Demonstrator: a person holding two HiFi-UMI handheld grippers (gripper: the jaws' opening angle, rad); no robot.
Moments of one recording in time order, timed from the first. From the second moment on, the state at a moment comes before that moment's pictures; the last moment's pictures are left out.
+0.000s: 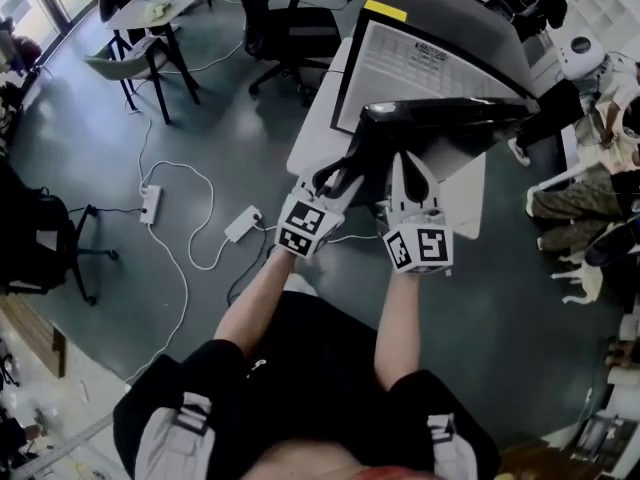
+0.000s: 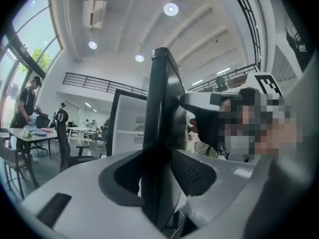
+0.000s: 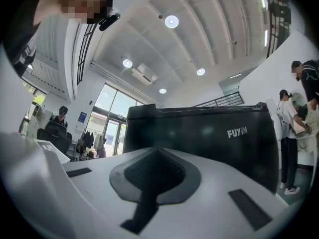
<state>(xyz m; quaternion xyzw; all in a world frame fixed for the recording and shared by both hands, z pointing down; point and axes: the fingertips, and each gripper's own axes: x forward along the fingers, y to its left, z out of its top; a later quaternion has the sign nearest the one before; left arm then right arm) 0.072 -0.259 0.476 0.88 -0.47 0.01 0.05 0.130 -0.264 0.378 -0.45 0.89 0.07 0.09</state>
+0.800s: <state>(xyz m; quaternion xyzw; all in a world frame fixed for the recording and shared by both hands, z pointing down) 0.025 -0.441 0.478 0.93 -0.37 0.02 0.06 0.078 -0.420 0.378 -0.56 0.83 0.08 0.03</state>
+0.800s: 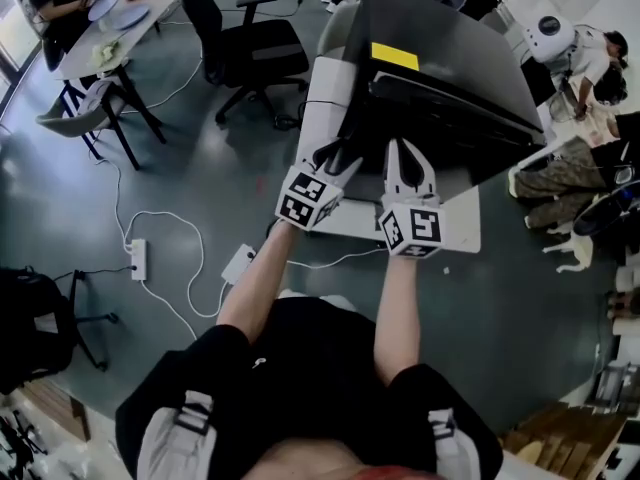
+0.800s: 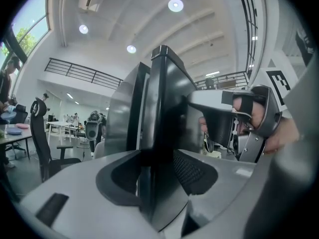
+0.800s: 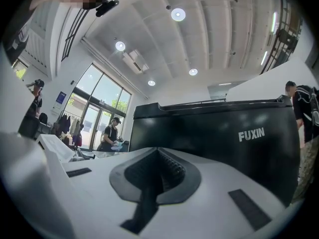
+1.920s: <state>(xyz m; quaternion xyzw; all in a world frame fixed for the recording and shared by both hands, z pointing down) 0.011 -0.440 0.448 0.88 -0.46 -0.04 0.09 0.132 -0.416 0.457 -0.63 0.78 -0.02 0.00</state>
